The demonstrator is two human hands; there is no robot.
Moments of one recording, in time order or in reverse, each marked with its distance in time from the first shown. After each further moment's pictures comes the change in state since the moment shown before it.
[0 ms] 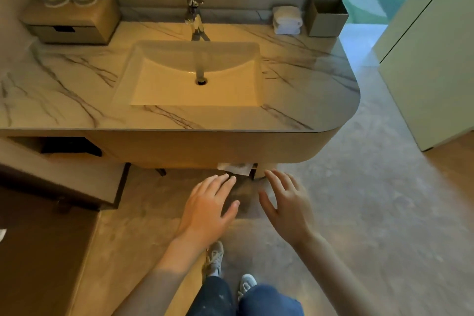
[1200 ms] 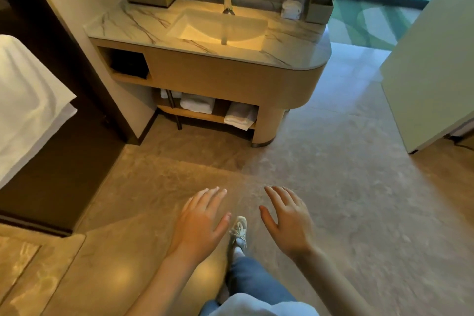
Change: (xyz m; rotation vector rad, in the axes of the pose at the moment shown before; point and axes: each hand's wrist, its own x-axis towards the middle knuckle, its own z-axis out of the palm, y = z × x) left_hand -0.448 0.216 0.101 -0.051 0.156 -0.182; right_hand -0.449 0.020 -0.121 -0.031 -0.089 -0.172
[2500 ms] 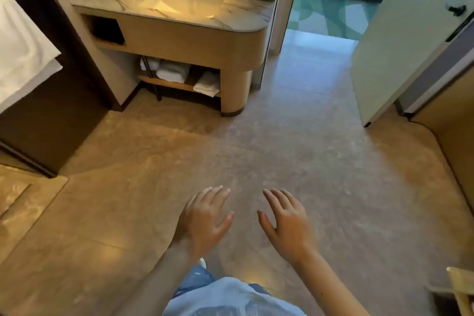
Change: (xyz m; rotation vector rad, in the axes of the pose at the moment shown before) left_hand -0.278 0.336 0.147 0.047 0.011 0.053; right_hand -0.392 0.187 -0.176 -0.024 -0.122 0.039
